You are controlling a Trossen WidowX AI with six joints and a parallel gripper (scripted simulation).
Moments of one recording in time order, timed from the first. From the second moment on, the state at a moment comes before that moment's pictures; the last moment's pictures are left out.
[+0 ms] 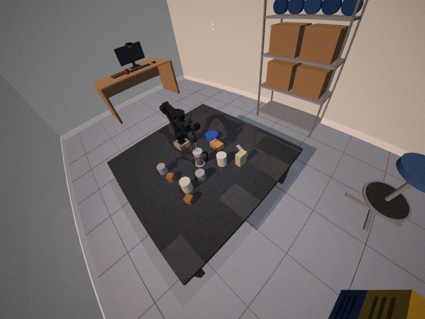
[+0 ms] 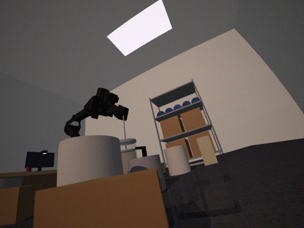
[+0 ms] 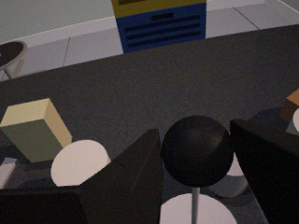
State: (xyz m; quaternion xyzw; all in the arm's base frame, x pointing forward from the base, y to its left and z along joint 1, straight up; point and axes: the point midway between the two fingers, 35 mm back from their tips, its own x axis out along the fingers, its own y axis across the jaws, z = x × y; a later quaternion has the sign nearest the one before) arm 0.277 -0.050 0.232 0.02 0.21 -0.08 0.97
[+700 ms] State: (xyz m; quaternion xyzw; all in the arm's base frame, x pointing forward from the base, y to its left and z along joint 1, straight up) arm 0.284 -0.051 0.204 0.02 0.20 -0.08 0.98
